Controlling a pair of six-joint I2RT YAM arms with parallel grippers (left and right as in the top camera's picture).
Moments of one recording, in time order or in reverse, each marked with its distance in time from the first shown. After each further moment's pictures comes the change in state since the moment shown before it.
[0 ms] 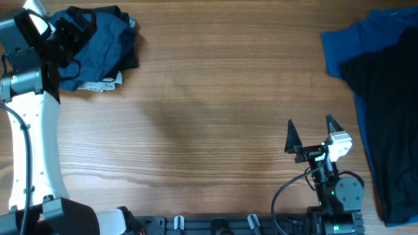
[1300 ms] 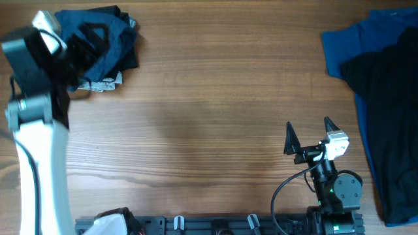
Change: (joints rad) left arm -0.072 -0.233 -0.152 -0.044 -0.004 0.000; right arm 0.000 0.000 0.000 -0.042 0.000 -0.012
